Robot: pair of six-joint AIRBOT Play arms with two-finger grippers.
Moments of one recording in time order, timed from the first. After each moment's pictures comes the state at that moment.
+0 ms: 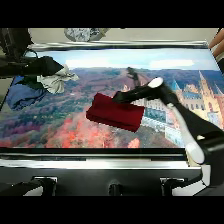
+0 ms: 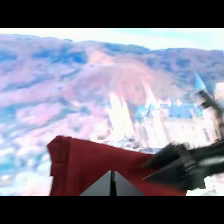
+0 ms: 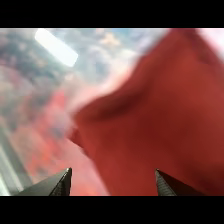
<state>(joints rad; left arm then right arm) -0.09 -1.26 1.63 1.04 -1.14 -1.47 0.19 -1.73 1.49 -0.63 1.09 1.00</state>
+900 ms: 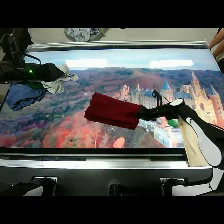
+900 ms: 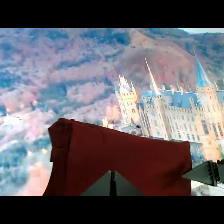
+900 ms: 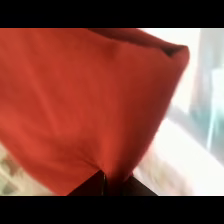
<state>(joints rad) -0.09 -1.25 1.56 1.04 -1.13 -1.46 -0.05 -1.64 1.06 -0.58 1.02 1.02</state>
